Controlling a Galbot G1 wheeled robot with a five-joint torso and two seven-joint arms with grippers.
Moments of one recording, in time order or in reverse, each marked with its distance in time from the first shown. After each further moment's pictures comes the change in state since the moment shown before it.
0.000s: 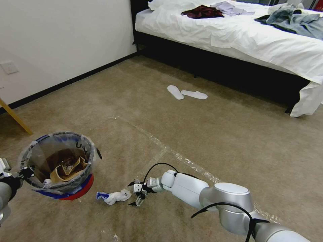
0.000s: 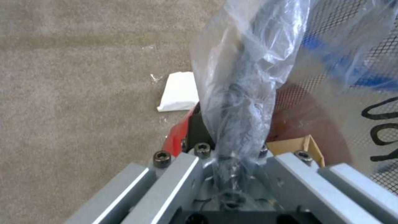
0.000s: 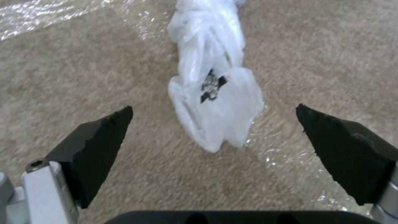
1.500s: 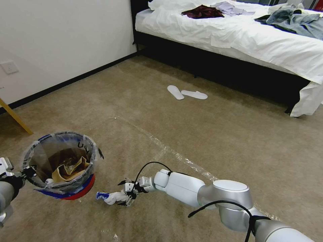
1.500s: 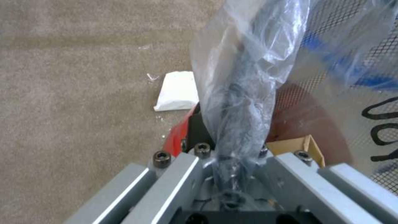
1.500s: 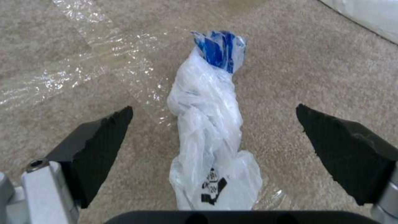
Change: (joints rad) left arm -0.006 -0.001 0.017 -0.005 0.008 -0.003 -0.003; right arm 0.018 0.000 -0.051 0.117 0.073 -0.046 0.062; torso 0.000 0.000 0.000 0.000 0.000
